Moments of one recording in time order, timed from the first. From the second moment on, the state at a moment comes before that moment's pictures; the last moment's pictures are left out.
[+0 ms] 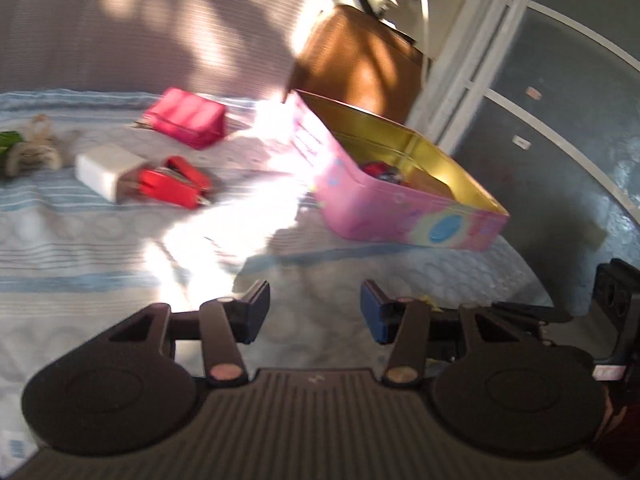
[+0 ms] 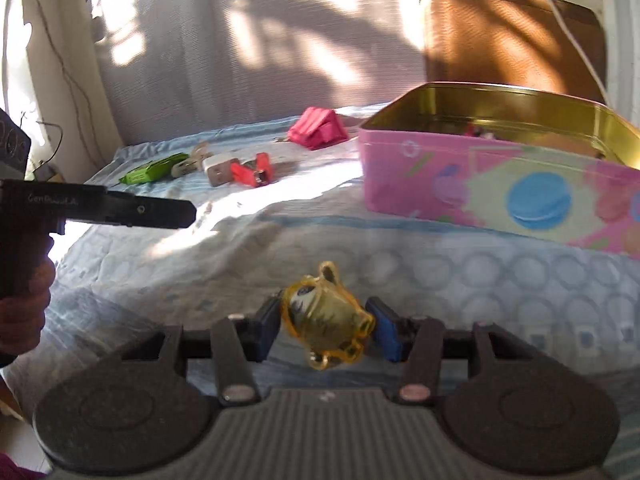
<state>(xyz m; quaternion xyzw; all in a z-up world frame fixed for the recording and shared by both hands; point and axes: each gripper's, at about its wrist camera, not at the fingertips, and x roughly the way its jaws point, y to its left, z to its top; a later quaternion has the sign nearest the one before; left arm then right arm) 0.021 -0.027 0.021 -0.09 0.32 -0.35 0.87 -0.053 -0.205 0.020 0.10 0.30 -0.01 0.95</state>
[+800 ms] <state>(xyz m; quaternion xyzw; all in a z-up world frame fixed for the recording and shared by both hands) 0.038 -0.120 0.038 -0.09 0.37 -0.42 0.82 -0.070 -0.213 0.037 0.00 0.20 -0.03 0.98</state>
